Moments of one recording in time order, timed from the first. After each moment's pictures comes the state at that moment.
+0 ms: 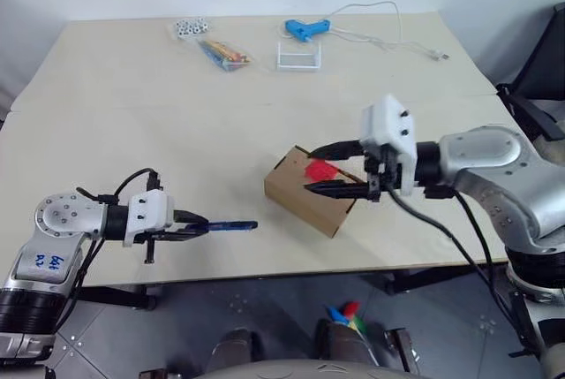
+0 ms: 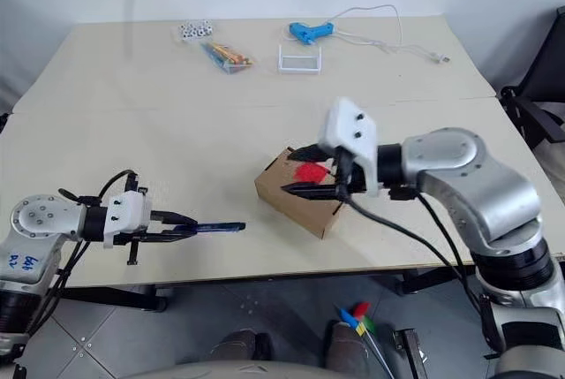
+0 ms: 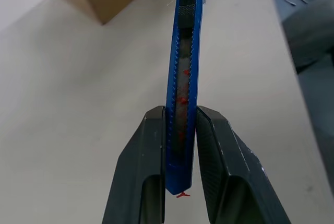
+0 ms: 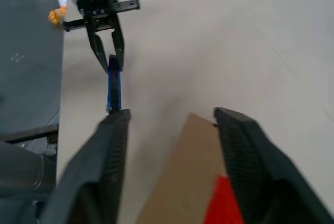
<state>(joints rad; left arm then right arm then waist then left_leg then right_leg) -0.26 0.88 0.03 0.05 -0.26 -0.11 -1.28 -0.75 -0.75 0.16 -0.48 0.56 0.81 0.96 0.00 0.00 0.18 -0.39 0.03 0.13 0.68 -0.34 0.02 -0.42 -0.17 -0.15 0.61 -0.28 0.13</state>
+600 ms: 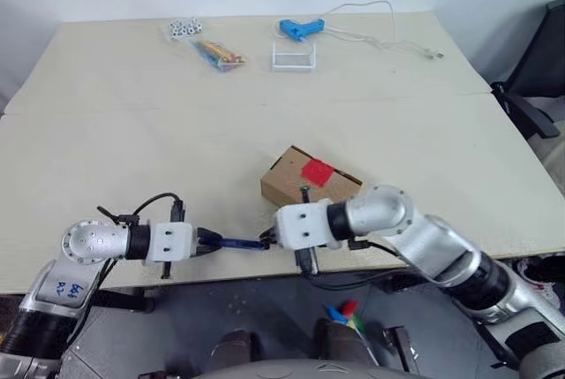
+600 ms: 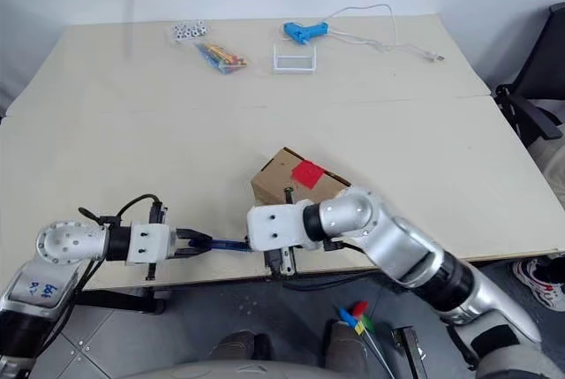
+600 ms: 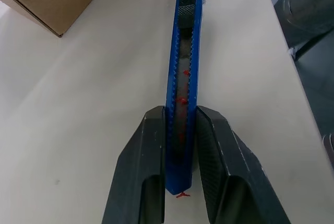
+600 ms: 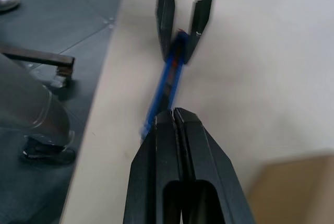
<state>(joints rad) -0.11 0.85 -0.01 -0.11 -0.10 -0.19 -1.10 -0.69 -0.60 0.66 -0.42 0.08 0.46 0.96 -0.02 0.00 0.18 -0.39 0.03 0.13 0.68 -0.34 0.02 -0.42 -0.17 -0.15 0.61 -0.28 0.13</state>
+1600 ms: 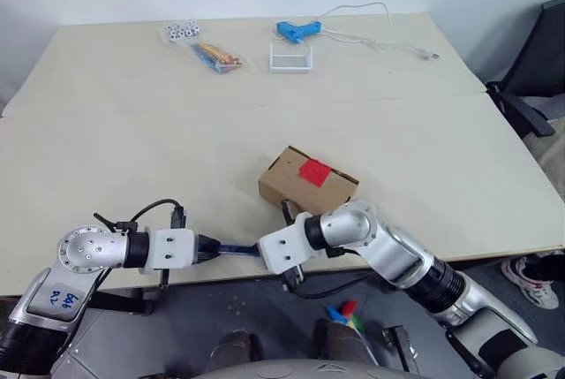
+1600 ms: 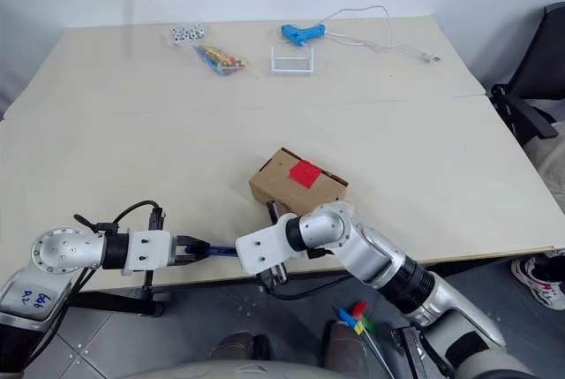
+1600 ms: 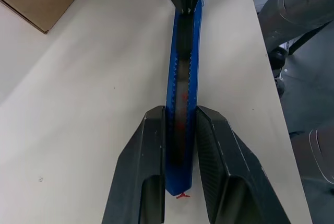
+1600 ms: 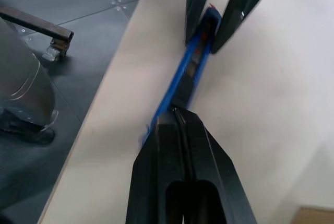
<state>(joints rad) -0.06 0.89 0.00 -0.18 -0.09 -0.12 -1.06 -0.64 -0.42 0.69 -0.15 -0.19 0.13 1.01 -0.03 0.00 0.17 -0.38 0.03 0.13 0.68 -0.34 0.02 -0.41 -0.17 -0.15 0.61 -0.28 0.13</state>
